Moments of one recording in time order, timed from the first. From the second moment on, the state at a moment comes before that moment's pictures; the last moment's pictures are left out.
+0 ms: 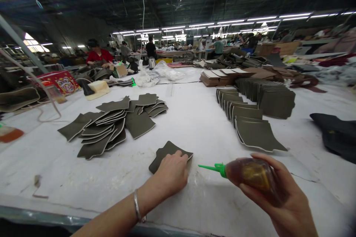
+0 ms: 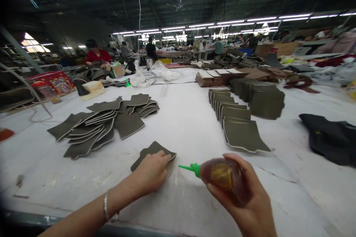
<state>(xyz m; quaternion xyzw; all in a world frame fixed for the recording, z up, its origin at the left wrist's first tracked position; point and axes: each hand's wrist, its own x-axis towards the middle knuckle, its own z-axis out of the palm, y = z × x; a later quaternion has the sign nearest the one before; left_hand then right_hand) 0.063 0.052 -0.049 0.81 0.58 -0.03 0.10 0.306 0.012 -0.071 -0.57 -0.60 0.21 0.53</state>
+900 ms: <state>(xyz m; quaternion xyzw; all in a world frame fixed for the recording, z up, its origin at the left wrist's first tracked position) 0.049 0.059 -0.053 0.82 0.54 0.02 0.17 0.285 0.045 -0.076 -0.48 -0.75 0.15 0.43</state>
